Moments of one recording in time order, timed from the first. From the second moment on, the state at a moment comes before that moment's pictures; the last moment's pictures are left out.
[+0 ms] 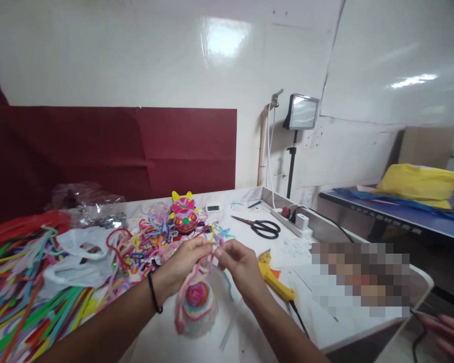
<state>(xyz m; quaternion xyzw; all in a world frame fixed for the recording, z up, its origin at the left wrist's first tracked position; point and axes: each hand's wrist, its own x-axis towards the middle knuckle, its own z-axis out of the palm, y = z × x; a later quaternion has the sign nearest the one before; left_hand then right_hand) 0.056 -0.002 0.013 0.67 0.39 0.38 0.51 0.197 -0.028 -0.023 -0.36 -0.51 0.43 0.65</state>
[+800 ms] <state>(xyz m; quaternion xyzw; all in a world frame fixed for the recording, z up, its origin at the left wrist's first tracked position) 0.072 0.005 -0.005 0.63 0.39 0.43 0.52 0.196 -0.027 -0.048 -0.34 -0.51 0.42 0.67</state>
